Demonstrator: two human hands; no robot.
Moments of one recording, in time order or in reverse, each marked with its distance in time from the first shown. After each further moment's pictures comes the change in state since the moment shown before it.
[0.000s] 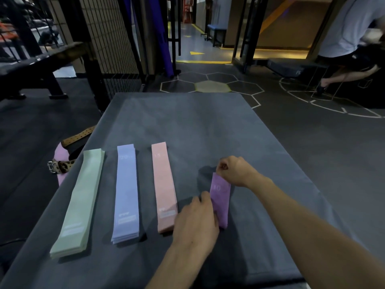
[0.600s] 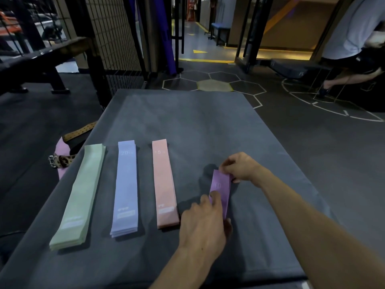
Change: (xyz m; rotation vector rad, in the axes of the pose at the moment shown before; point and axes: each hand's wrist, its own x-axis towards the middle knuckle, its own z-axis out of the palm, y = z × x) left_hand -0.011 0.012 0.016 0.221 0.133 0.115; right_hand 0.002 0.014 -0.010 0.390 -0.059 0.123
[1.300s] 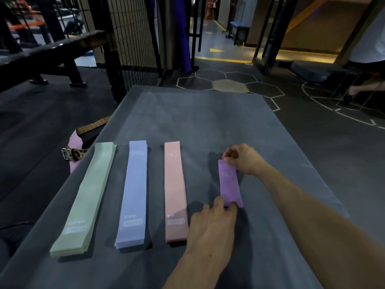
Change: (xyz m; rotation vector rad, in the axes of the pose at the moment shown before) left_hand 0.034 -0.022 0.006 -0.022 -0.069 0.092; right_hand 0.072 -0.024 0.006 -0.291 0.080 -0.260
